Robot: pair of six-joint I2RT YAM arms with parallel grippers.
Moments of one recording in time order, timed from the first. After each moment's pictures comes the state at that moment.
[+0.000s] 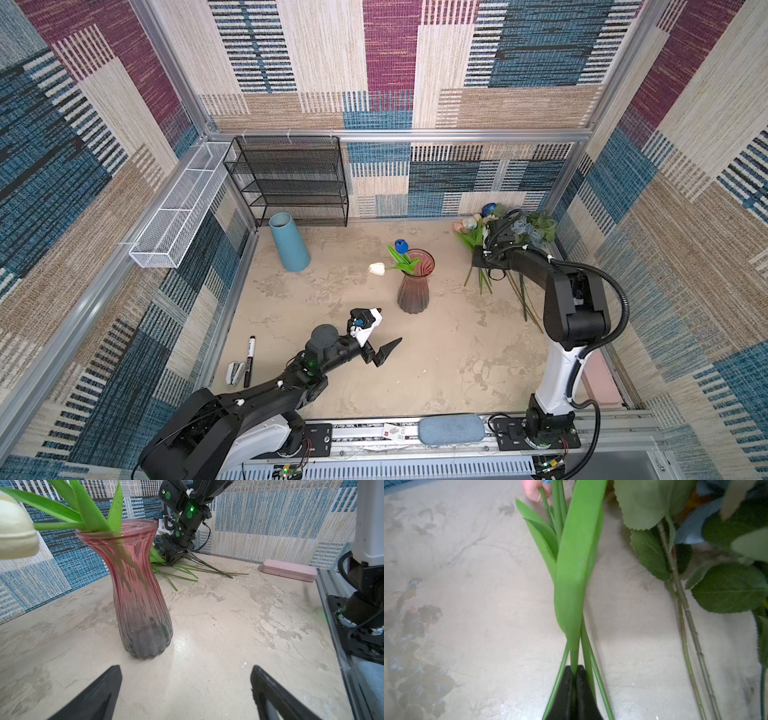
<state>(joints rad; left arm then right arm) -0.65 1.11 0.20 0.77 0.34 0.10 0.09 1.95 1.41 -0.39 -0.02 0.23</state>
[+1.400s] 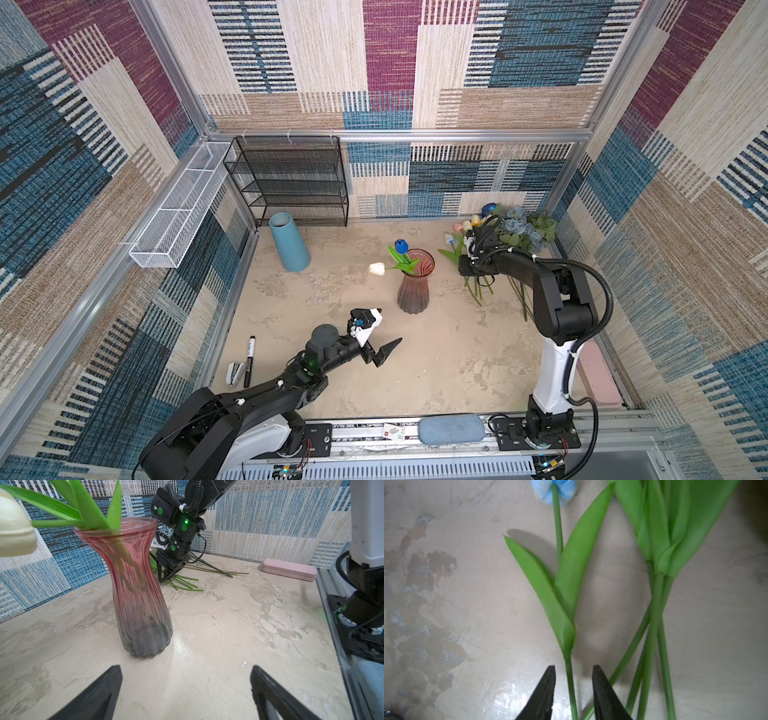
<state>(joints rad) -0.65 1.11 0.20 0.77 0.34 0.10 0.17 2.06 1.42 -0.40 -0.08 0.13</state>
